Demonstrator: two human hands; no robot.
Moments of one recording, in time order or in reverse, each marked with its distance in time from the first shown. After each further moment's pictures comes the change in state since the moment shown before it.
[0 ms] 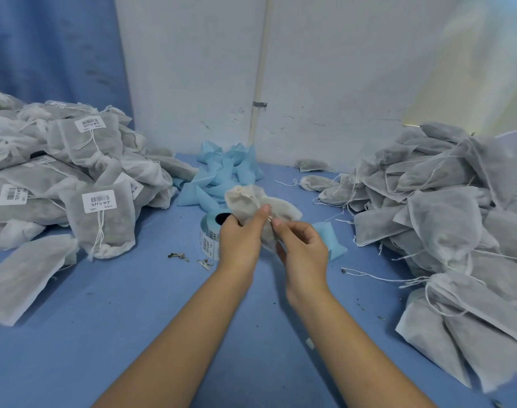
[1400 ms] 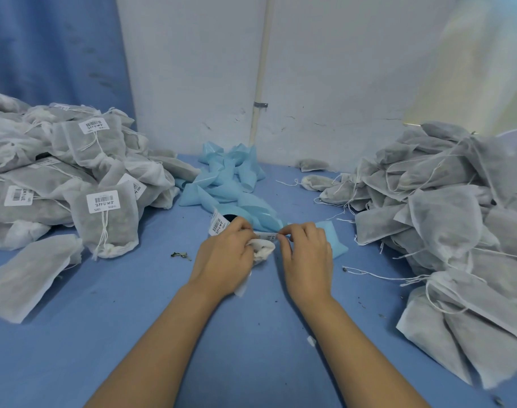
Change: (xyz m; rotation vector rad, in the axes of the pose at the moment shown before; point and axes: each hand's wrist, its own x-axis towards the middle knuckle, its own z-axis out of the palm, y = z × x) left_hand 0.006 -0.013 -0.052 1.152 -0.248 0.677; right_hand 0.014 0.015 -0.026 -1.319 -0.020 -0.679
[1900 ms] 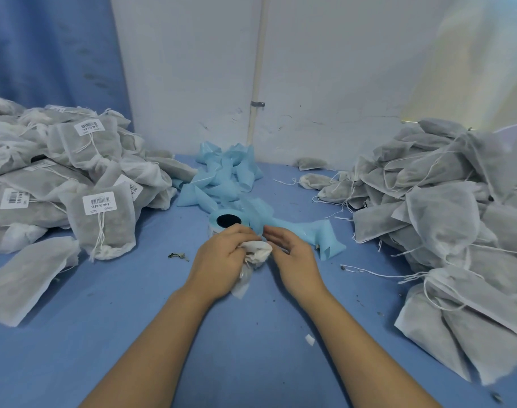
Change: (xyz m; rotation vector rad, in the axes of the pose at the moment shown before) left_hand -0.002 -0.007 0.003 -0.456 -0.040 -0.042; right_hand 0.000 -0.001 0.006 0.955 -0.330 0.278
